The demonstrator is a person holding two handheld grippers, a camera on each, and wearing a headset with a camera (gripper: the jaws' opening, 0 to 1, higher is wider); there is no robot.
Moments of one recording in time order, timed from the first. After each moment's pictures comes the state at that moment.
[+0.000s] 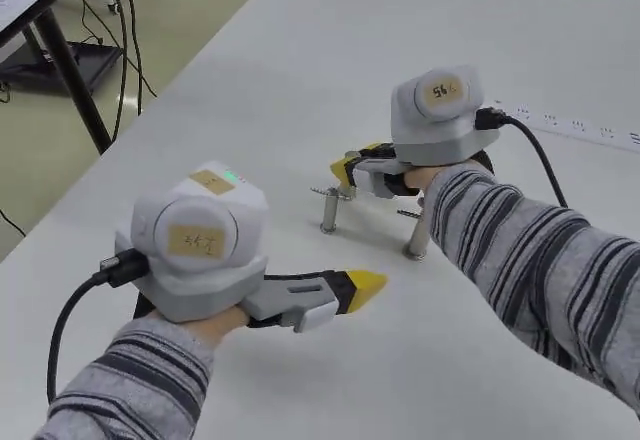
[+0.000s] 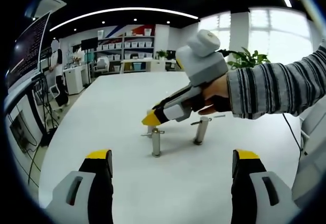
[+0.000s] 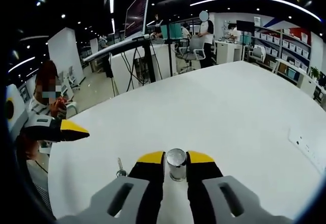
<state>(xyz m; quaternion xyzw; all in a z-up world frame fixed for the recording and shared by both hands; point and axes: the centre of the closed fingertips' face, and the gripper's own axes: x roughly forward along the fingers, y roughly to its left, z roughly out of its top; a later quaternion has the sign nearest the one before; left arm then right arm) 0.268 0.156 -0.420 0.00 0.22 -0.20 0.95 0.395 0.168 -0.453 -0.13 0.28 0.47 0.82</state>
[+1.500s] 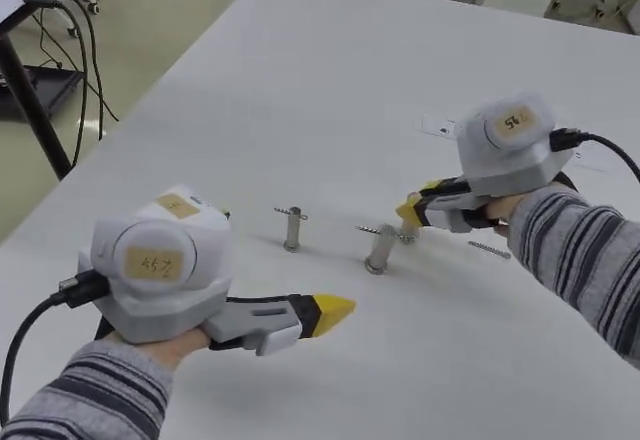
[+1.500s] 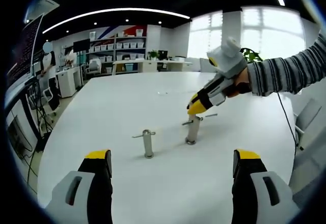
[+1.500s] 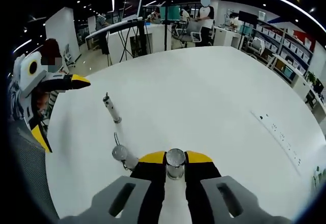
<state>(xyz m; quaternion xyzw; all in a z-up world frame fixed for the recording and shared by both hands) 0.265 0.147 -0.420 0.01 0.22 -0.23 0.95 0.387 0.028 -0.452 -0.22 0.33 0.45 0.80</state>
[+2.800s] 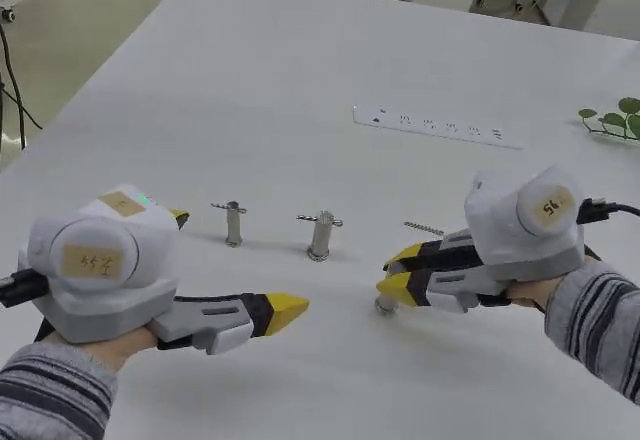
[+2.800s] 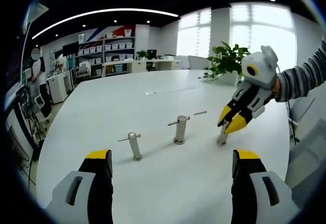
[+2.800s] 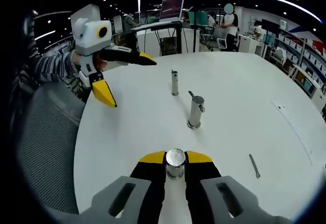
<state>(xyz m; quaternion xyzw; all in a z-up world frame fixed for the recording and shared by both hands) 0.257 0.129 -0.417 0.03 0.22 -0.28 0.93 0.260 0.006 -0.446 -0.21 0.30 0.55 0.75</state>
